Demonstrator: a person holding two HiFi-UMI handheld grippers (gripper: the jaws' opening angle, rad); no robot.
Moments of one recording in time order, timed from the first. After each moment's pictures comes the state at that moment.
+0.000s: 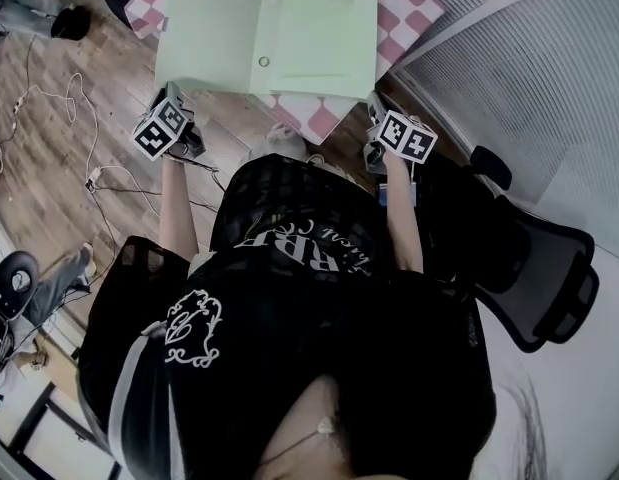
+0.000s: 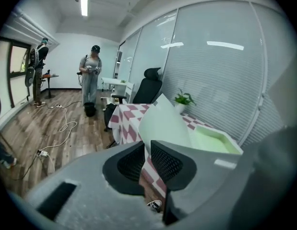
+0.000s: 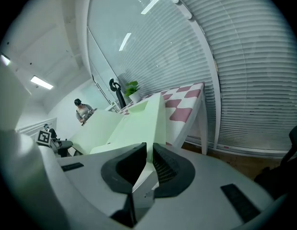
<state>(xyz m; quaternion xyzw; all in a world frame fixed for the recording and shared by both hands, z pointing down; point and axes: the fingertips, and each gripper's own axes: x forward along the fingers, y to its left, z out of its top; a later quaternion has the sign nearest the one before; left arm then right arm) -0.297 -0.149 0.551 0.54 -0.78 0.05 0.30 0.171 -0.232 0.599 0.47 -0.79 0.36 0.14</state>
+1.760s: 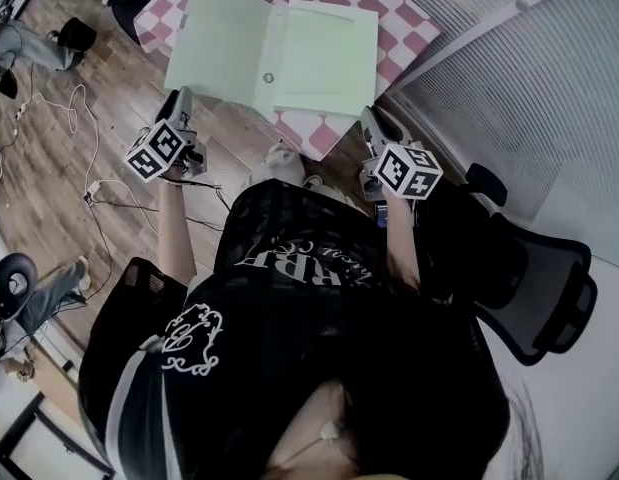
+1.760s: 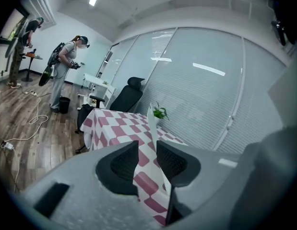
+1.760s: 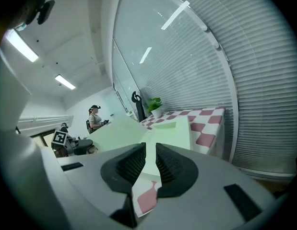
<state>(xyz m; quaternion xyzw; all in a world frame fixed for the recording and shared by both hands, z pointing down) -0.263 -0.150 0.499 0.64 -0.71 -0.05 0.29 0.133 -0.200 0.494 0.42 -0.86 0.28 0.08</state>
